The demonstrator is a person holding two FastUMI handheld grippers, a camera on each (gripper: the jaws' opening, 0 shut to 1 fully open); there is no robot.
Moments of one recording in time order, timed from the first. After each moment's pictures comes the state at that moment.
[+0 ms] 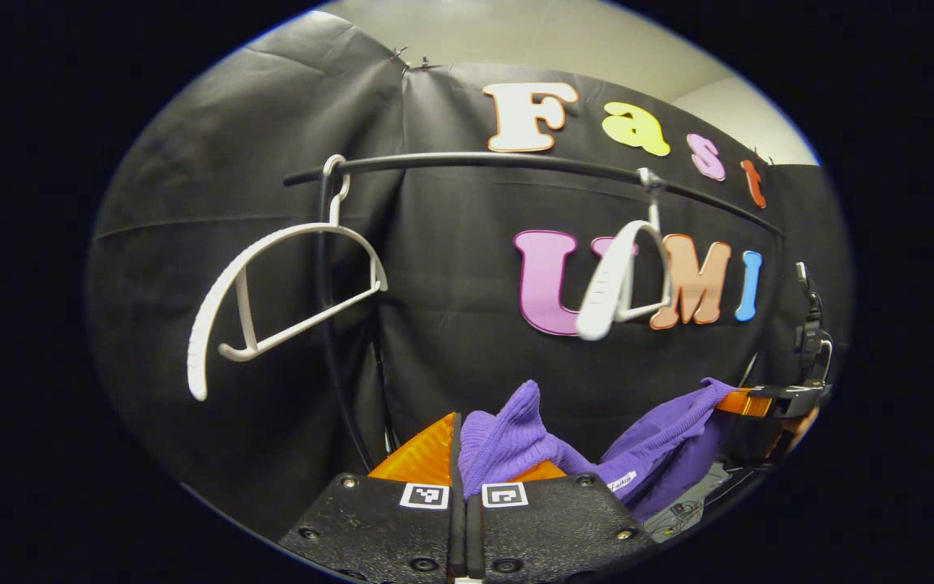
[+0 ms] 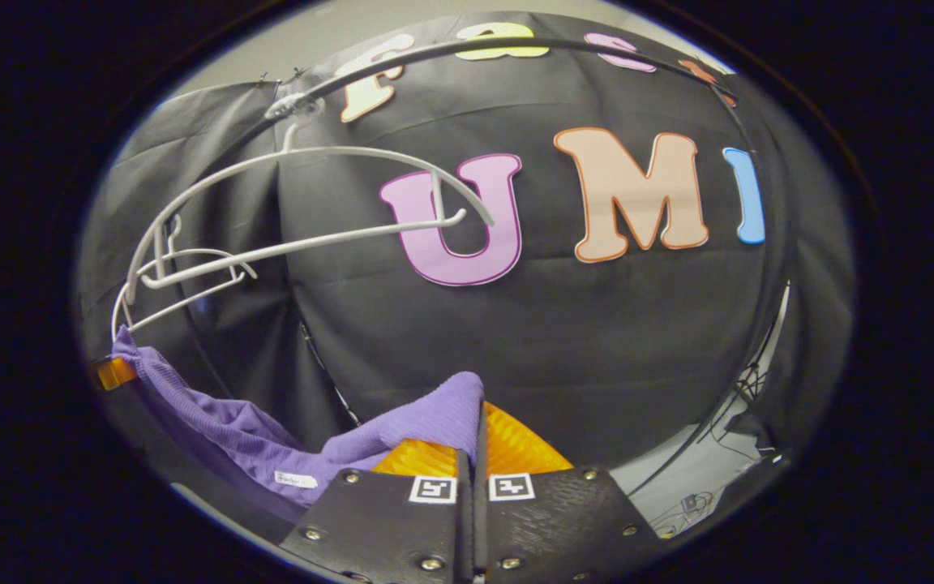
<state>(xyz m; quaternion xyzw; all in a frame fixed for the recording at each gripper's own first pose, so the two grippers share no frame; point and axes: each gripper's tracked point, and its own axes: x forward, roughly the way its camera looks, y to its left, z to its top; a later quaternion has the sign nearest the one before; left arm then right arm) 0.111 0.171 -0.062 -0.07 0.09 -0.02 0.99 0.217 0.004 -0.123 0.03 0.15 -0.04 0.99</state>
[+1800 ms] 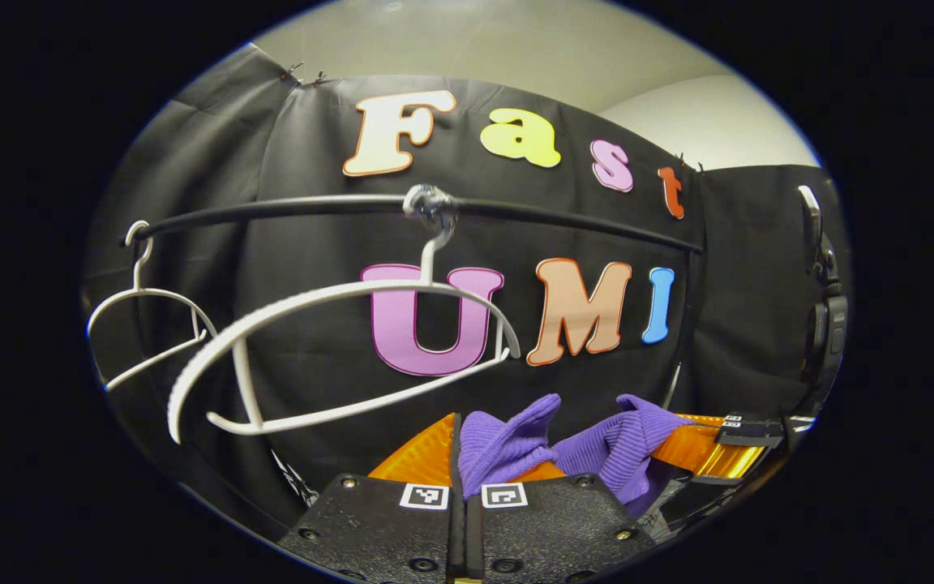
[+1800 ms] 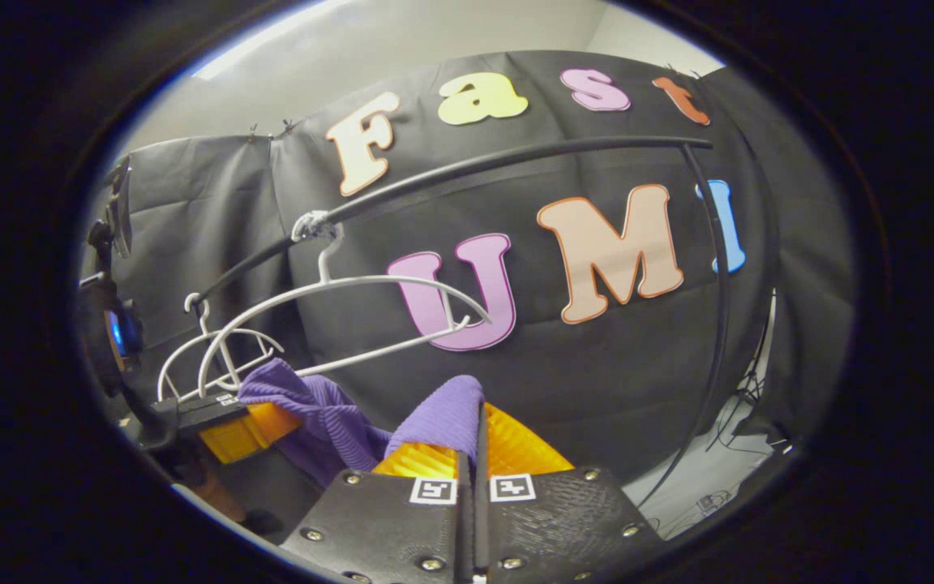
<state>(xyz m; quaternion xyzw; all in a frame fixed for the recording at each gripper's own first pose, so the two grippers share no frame) 0.187 -0.035 0.001 -0.07 0.06 -0.16 0.98 0.188 0.010 -0.022 0.06 0.09 -0.05 0.99</state>
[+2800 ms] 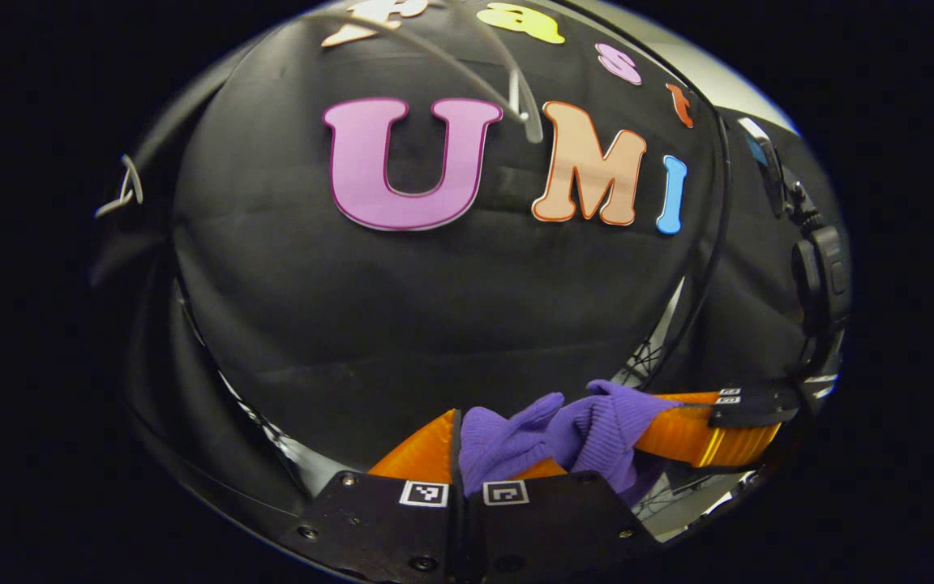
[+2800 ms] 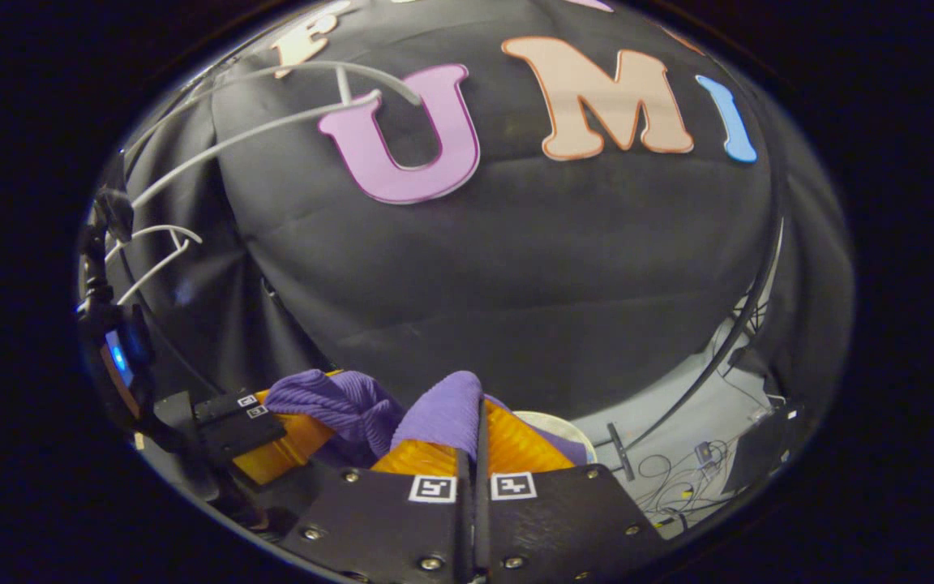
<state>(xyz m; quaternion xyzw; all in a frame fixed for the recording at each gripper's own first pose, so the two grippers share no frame) 0.231 -0.093 -0.225 -0.06 0.23 -0.21 0.95 0.238 -0.033 -0.243 0.08 0.31 -0.08 0.95</state>
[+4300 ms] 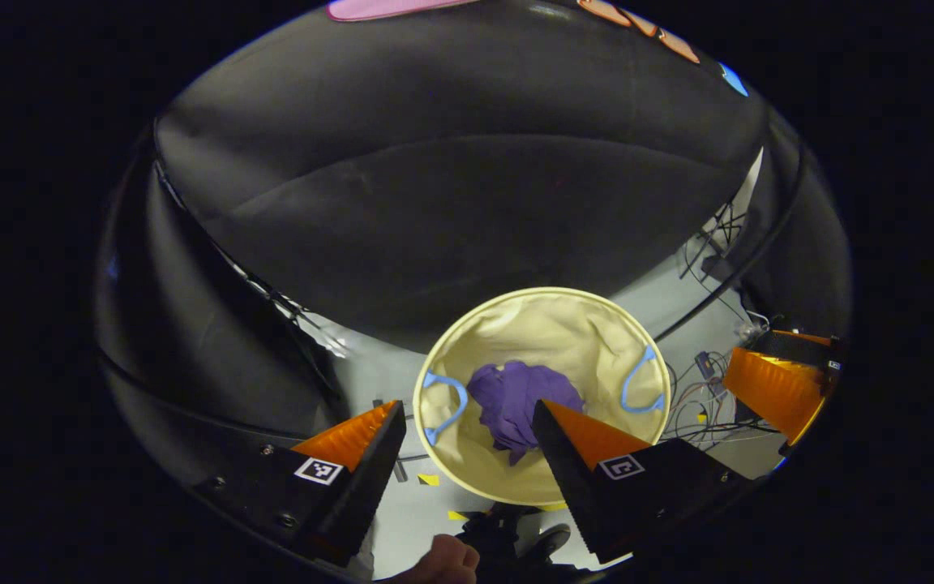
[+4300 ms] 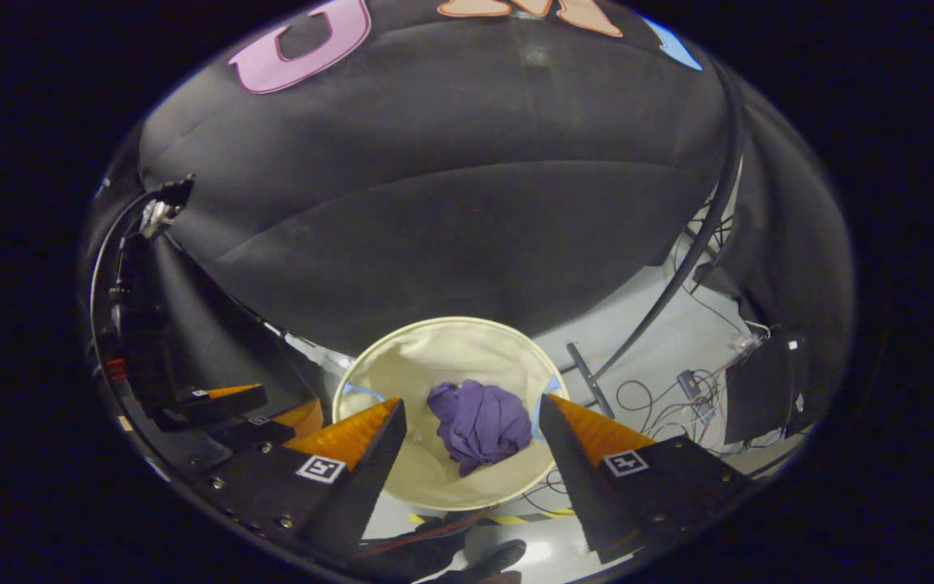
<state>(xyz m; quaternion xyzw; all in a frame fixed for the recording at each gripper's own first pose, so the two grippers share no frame) 0.191 -0.070 -0.496 0.04 0.47 -0.11 0.87 0.204 -0.103 -0.448 0.08 0.41 -0.17 0.89</state>
